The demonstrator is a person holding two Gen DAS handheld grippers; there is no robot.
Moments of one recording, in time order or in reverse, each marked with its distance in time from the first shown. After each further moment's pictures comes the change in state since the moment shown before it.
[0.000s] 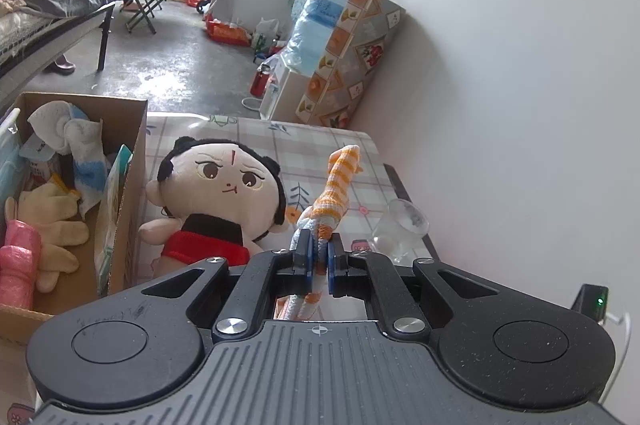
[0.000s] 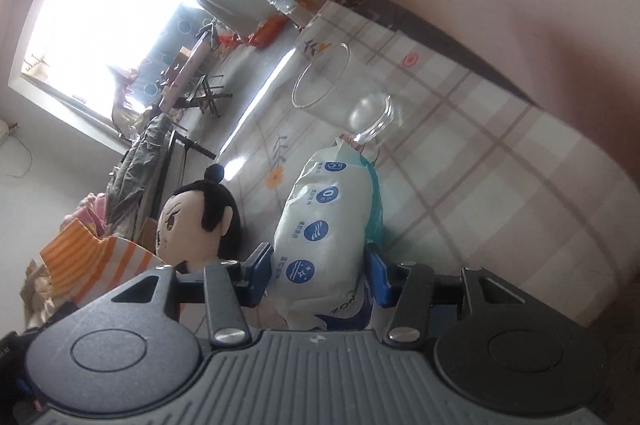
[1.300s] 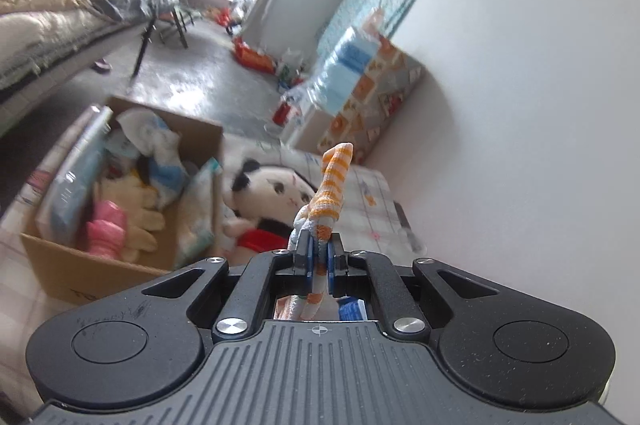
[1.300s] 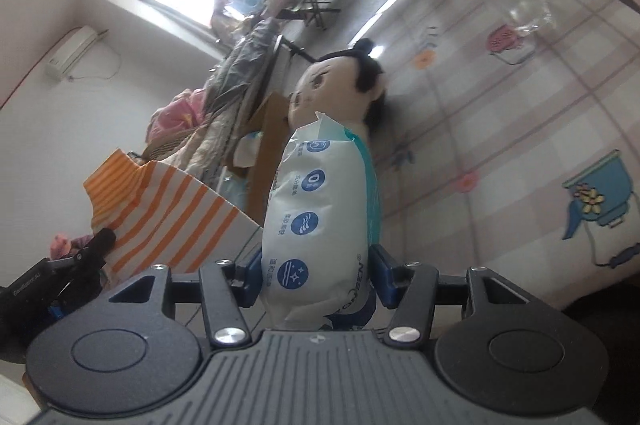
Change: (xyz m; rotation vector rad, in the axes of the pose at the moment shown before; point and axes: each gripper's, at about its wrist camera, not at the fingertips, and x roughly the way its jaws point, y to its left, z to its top) left arm -0.136 0.058 -0.005 -0.119 -0.126 0.010; right arm -0.015 0.089 -0.076 -0.155 0.267 0.319
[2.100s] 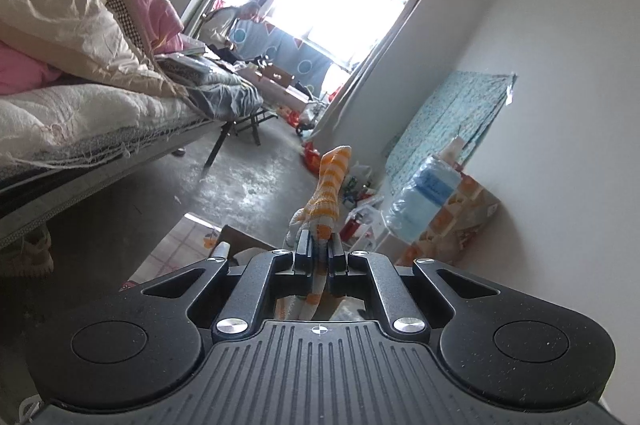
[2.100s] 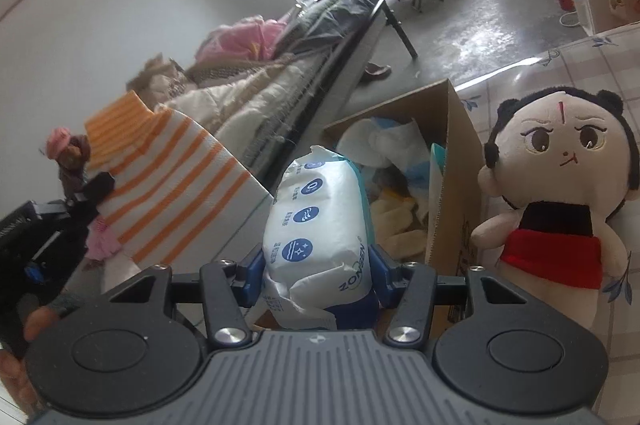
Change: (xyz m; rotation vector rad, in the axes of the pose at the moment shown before) left arm -0.015 0.124 0.075 -0.133 -0.306 0.148; right arm 0.190 0.164 0.036 -0.360 0.133 -0.015
